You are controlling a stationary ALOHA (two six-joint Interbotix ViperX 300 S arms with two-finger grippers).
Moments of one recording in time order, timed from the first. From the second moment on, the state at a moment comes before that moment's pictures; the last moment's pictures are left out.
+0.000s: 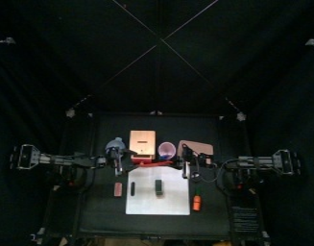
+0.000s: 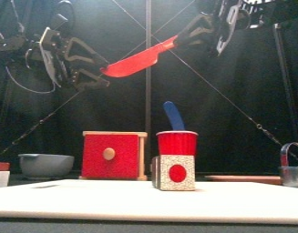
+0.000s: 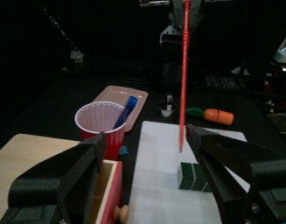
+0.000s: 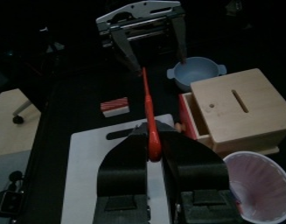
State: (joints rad) left arm 0.10 -0.44 1.12 -0.05 -0.61 0.00; right arm -0.10 -0.47 0.72 0.36 0.04 -0.22
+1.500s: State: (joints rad) left arm 0.04 -0.44 1.14 -0.06 -0.61 -0.01; right arm -0.08 -0.41 0.71 0.34 -0.04 -0.22
